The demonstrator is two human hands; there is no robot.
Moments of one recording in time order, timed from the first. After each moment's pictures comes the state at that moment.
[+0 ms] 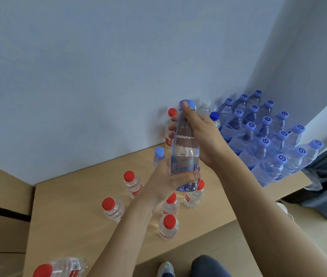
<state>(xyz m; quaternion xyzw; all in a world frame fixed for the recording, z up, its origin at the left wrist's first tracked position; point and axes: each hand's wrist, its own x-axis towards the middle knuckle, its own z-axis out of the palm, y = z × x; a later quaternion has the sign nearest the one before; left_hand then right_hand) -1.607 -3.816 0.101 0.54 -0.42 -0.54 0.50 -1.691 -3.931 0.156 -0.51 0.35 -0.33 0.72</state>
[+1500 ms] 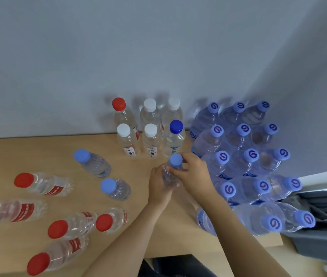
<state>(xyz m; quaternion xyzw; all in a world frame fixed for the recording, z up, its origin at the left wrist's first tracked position) -1.744 -4.043 -0.099 0.75 -0.25 -0.26 0.55 -1.804 -4.124 -0.010 -0.79 0.42 -0.10 0.43</state>
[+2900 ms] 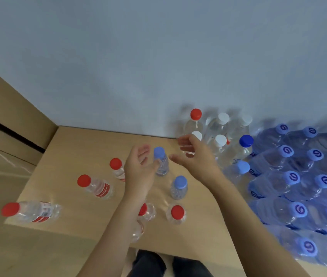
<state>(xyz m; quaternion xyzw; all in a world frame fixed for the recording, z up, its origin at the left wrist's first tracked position) -1.614 -3.897 0.036 0.74 -0.05 -0.17 0.64 -1.684 -4.039 0.043 -0.77 0.27 -0.10 0.57</state>
